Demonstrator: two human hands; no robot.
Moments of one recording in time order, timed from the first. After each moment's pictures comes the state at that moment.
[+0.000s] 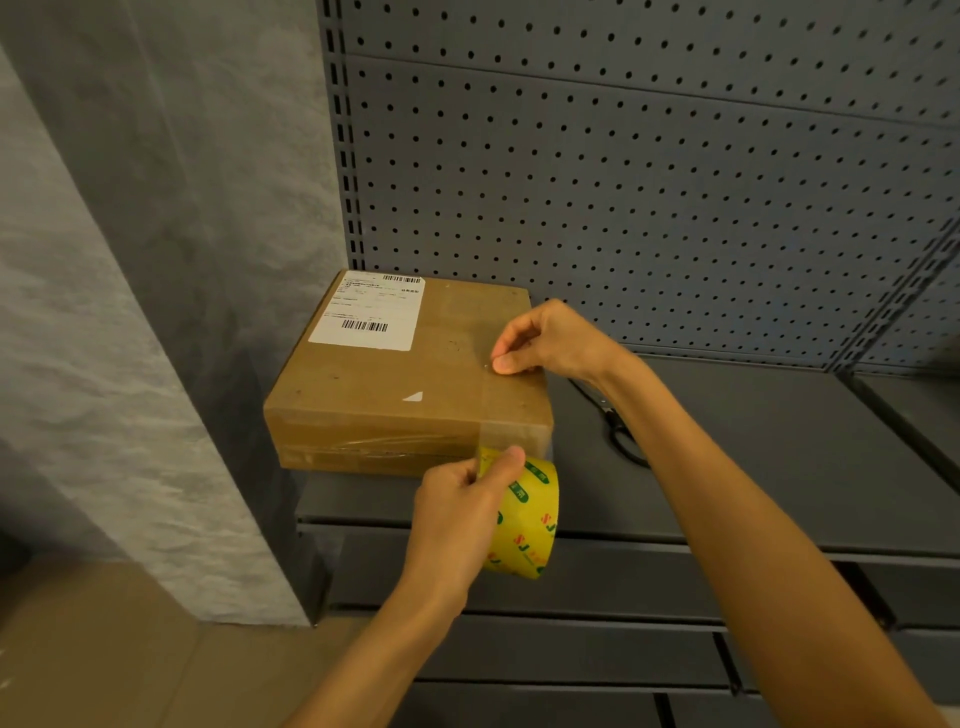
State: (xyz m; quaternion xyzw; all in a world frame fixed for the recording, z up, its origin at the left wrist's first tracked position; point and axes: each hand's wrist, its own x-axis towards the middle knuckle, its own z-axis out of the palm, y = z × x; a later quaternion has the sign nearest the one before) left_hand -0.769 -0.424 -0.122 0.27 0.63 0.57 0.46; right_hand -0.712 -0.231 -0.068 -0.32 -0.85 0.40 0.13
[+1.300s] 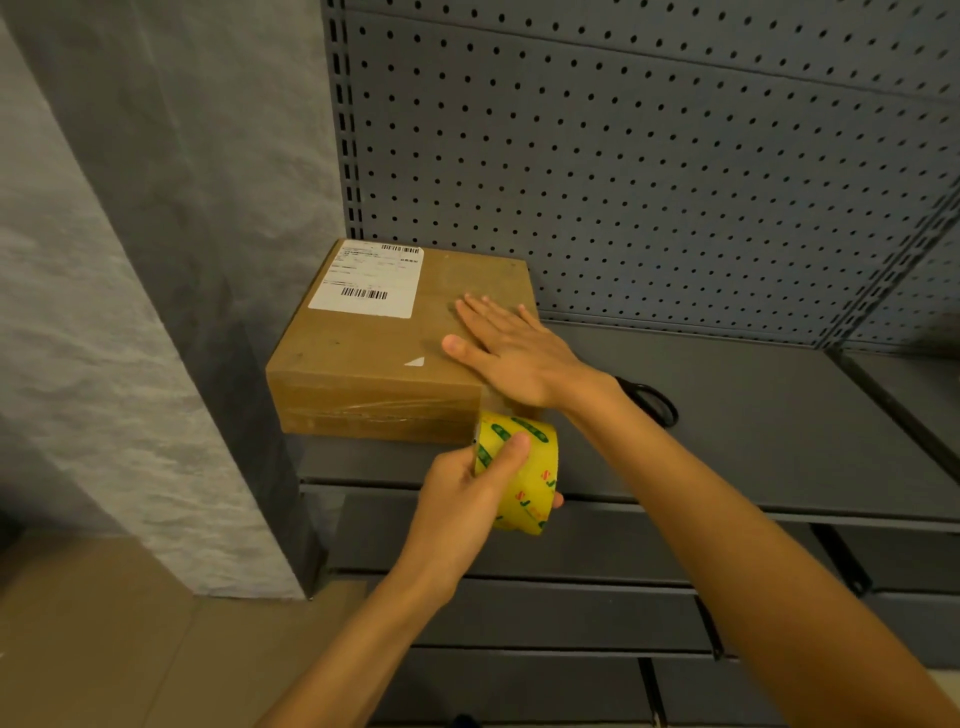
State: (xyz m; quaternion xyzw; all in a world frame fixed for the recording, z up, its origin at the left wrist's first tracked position) left_hand -0.761 -0.451 -0.116 0.32 0.53 0.58 0.53; right_hand -0.728 -0.279 -0.098 -0.34 -0.93 0.10 0.00
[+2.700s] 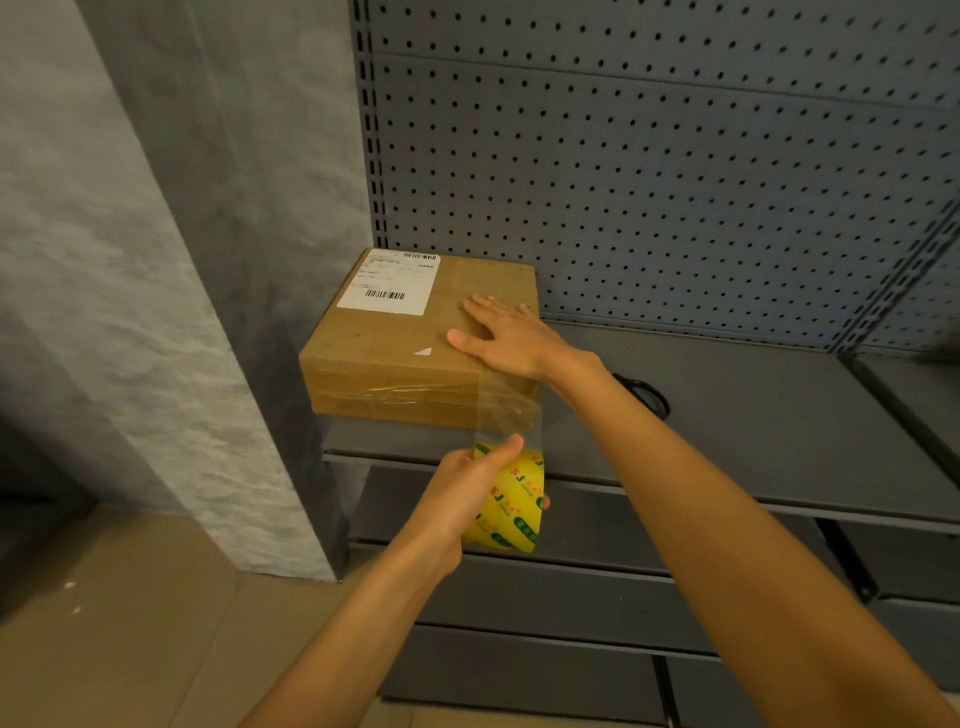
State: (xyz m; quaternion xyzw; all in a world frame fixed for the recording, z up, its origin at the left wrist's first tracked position) left_hand -0.743 -0.459 -0.110 0.21 0.61 0.49 0.58; right_hand -0.730 -0.272 -0.089 -0.34 -0.93 0.16 0.02
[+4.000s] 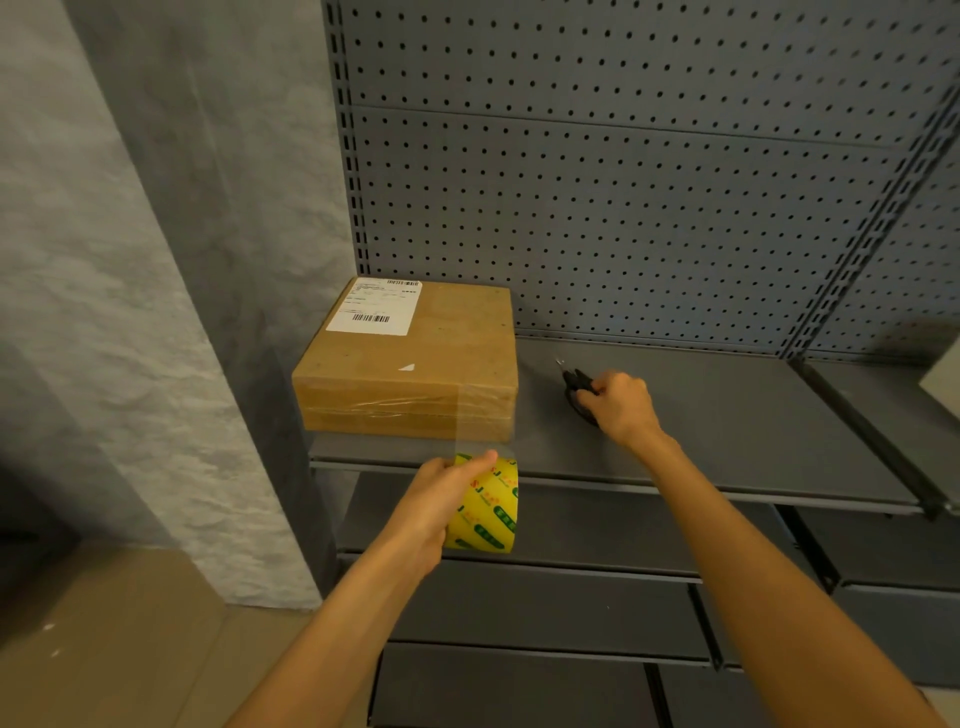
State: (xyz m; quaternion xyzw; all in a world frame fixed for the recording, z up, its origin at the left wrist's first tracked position) left_hand -0.739 -0.460 -0.128 0.19 0.65 0.50 0.54; right_hand -0.592 -0.265 -0.130 -0.59 -0.76 0.21 0.19
